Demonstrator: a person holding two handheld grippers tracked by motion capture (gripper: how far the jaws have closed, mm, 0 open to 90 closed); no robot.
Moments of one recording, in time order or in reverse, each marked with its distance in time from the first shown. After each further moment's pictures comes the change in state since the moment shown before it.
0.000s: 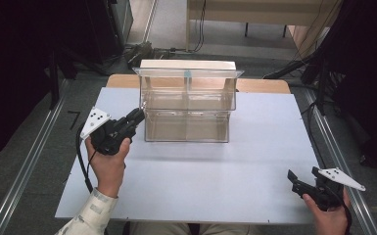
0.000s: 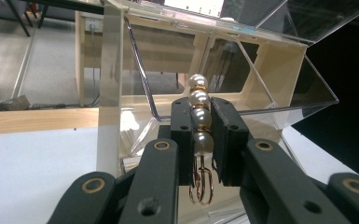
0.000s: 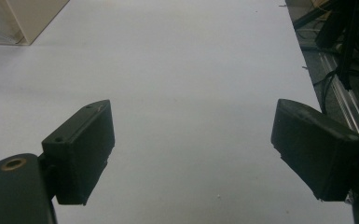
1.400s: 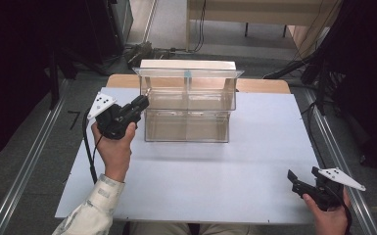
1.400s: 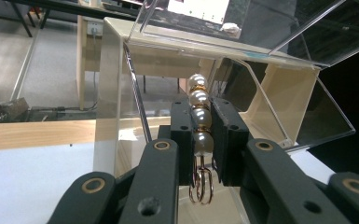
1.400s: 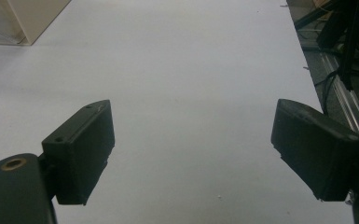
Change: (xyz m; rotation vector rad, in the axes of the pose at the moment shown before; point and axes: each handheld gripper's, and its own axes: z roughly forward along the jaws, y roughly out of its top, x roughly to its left) left arm 0.002 0.020 0.029 -0.008 0.010 -0.016; right arm 0.000 0.000 0.000 -0.001 0.005 -0.002
